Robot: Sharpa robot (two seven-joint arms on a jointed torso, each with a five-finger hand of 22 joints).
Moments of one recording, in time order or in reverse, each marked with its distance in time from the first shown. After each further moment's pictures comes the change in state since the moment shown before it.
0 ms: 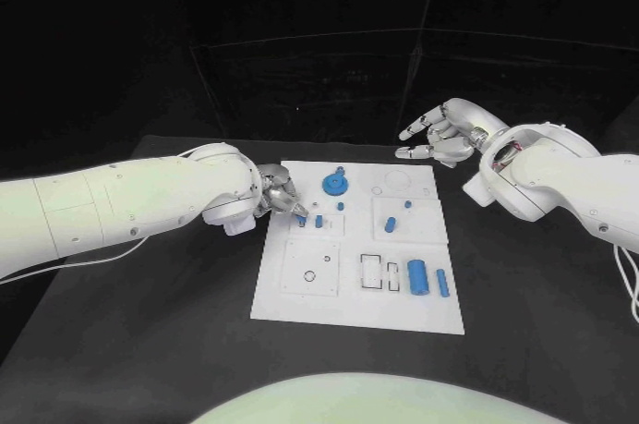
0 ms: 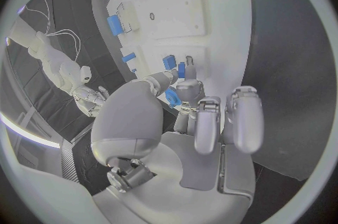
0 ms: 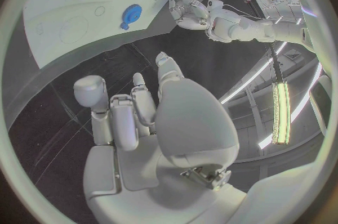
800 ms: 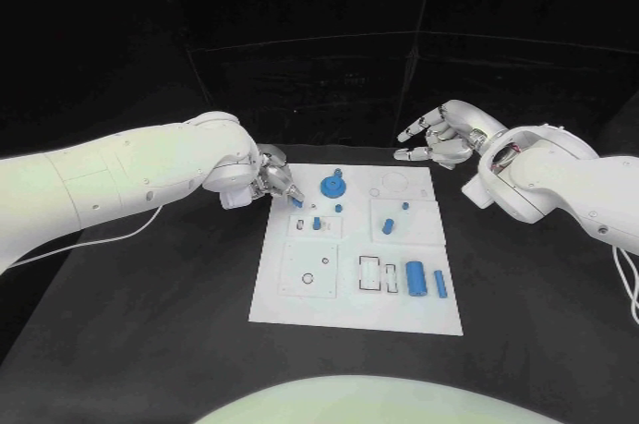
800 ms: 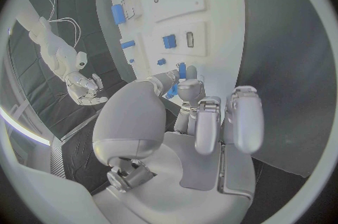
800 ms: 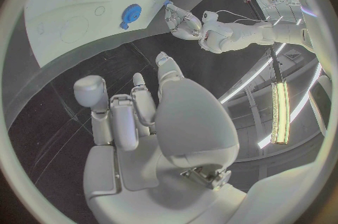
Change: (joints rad) left arm 0.038 0.082 0.046 -0.181 0.077 0.195 -0.013; left_hand 0.034 0.026 -0.020 0.015 -0.065 -0.009 0.009 -0.022 -0.008 -0.012 0.005 0.000 0.014 0.004 0.004 0.000 0.000 0.000 0.000 0.000 0.000 0.000; right arm 0.000 -0.011 0.000 0.011 0.000 -0.005 0.000; right_hand 0.000 0.000 0.000 0.000 -0.003 0.000 0.000 -0.002 0.000 0.000 0.000 0.000 0.001 0.000 0.000 0.000 0.000 0.000 0.000 0.000 0.000 0.002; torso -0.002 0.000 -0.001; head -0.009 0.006
